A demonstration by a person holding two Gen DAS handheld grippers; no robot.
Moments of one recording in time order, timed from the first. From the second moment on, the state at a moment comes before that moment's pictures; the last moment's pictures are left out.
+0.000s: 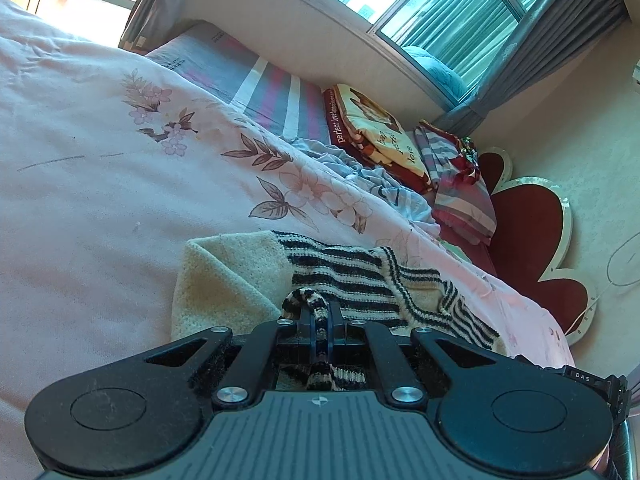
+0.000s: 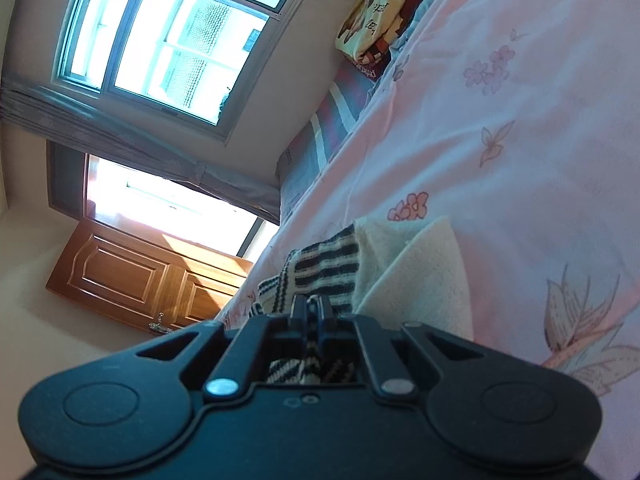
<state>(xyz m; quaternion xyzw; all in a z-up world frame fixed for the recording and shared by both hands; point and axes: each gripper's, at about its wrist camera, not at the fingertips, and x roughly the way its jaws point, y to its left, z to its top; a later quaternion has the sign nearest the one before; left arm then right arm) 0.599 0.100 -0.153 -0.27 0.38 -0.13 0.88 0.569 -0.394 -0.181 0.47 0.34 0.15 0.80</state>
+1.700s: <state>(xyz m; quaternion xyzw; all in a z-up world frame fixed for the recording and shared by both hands) 0.589 0.069 -0.117 -0.01 0.26 -0.07 0.96 0.584 -0.294 -0.122 0.01 0.30 0.10 0.95</state>
